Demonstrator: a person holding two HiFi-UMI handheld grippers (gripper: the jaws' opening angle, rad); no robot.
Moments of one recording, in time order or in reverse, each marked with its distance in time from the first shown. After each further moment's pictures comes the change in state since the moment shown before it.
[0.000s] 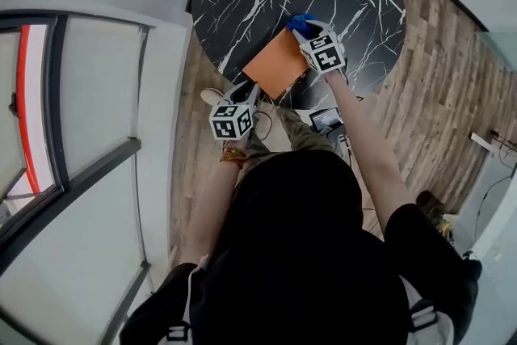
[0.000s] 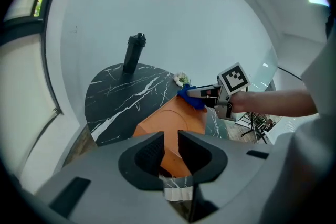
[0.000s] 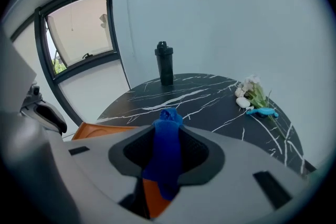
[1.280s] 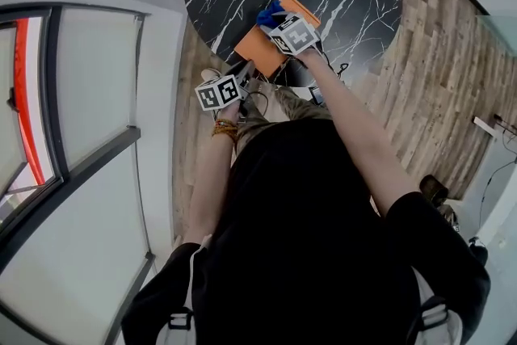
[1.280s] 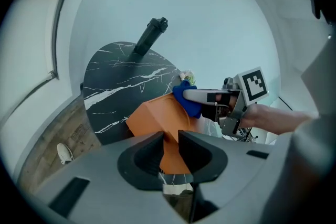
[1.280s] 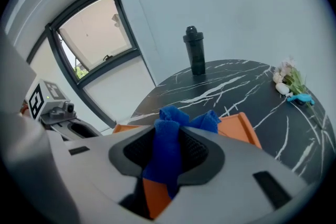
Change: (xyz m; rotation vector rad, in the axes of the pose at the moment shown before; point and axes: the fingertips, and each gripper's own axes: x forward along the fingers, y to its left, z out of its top) left arm 0.016 0.011 -0.023 -0.260 0.033 -0.108; right arm 0.015 0.098 -0.005 0.036 0.100 0.259
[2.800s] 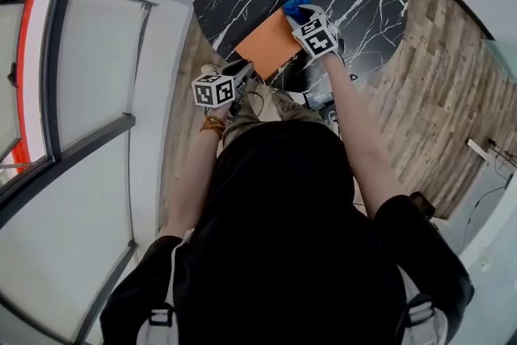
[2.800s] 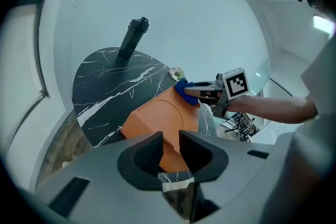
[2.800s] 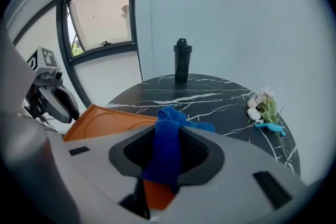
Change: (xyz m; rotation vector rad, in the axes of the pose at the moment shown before) left arm -0.002 -0.013 0.004 0.173 0.046 -0.039; right arm -0.037 -0.073 -0.002 -0.204 -0.047 -0.176
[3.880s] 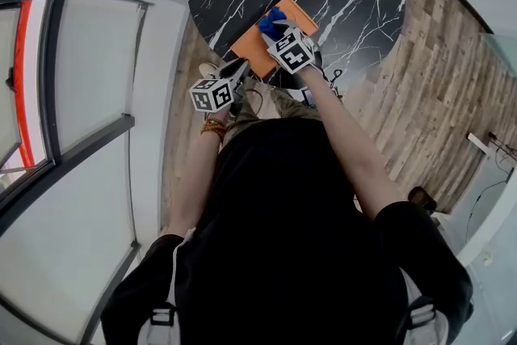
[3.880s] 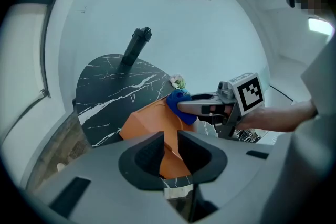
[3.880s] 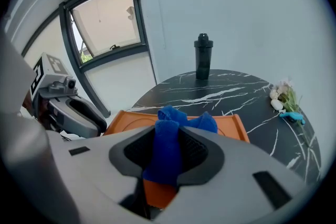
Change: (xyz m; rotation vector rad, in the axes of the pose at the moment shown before) left arm -0.004 0.000 0.001 -0.023 -0.112 0.000; right arm 0.008 0.092 0.001 0.048 0.024 0.130
